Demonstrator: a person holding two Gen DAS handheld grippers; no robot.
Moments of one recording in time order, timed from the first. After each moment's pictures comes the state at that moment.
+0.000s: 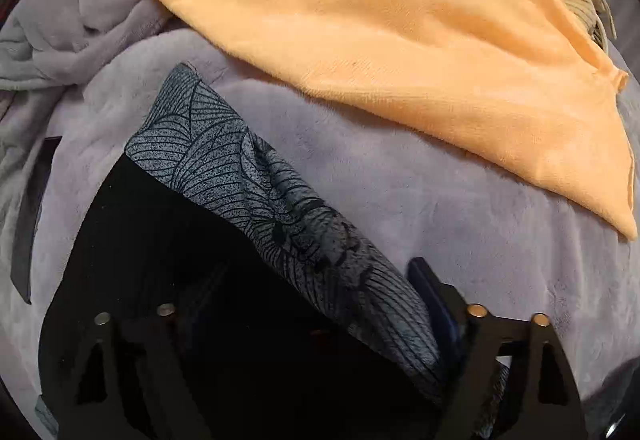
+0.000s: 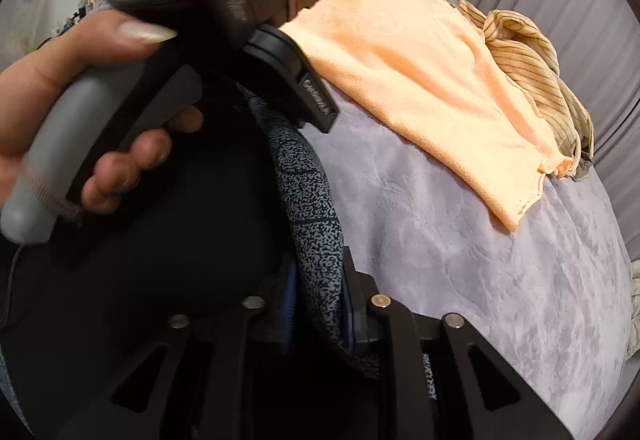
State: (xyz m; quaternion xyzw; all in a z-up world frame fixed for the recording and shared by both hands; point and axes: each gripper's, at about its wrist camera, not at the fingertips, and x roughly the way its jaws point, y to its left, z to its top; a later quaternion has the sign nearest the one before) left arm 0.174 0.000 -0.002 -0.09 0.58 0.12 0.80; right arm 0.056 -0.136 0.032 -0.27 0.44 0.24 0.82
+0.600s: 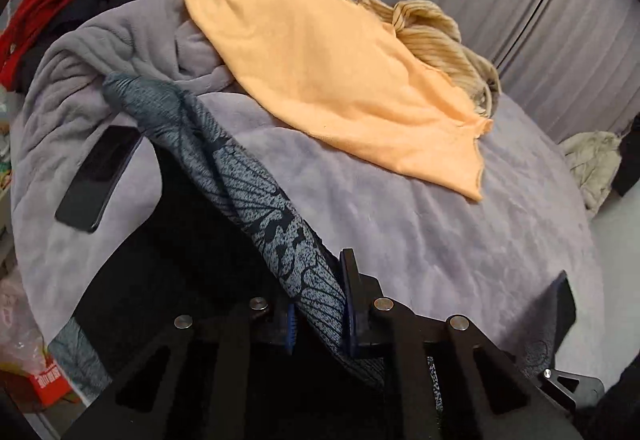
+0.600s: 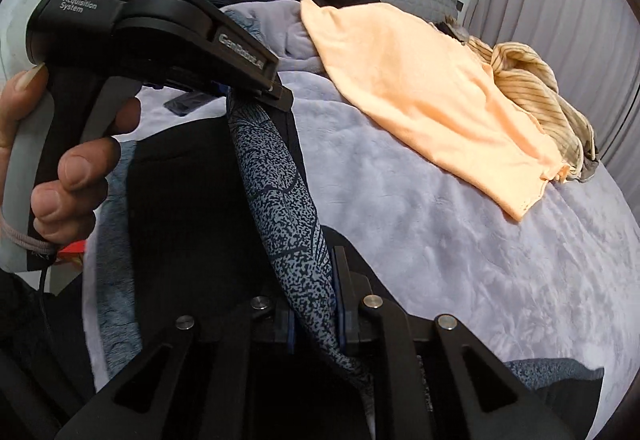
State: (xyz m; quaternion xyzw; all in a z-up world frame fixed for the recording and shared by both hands) left arm -0.020 0.061 0.117 -0.19 0.43 -0.01 0.88; right arm -0.087 -0.121 0.123 -0.21 0.39 0.30 0.85
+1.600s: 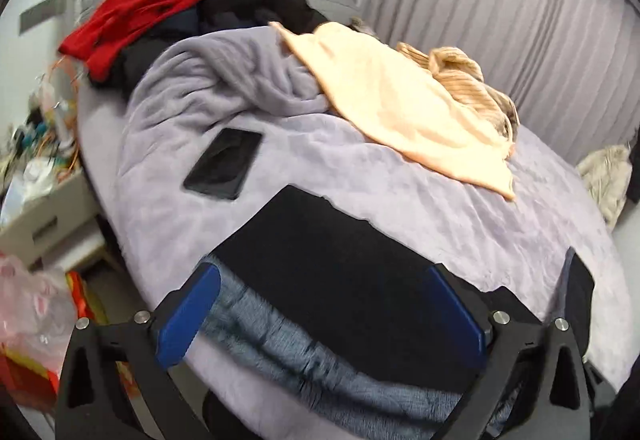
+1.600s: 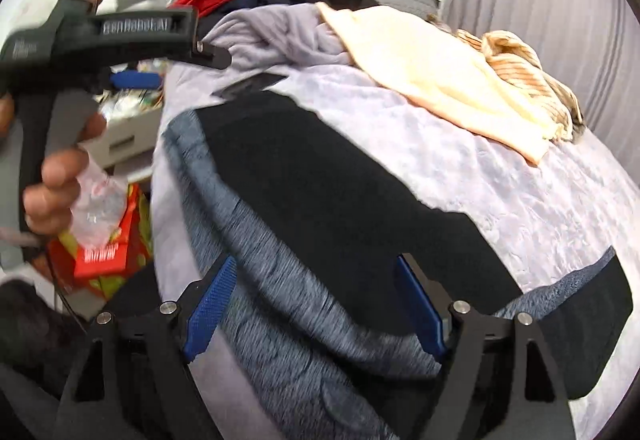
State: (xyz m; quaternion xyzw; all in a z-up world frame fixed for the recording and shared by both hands) left arm -0.127 0.139 0.104 -0.14 0.37 0.05 0.92; right arm -0.175 -0.065 0.086 -0.15 0.39 0.25 0.87
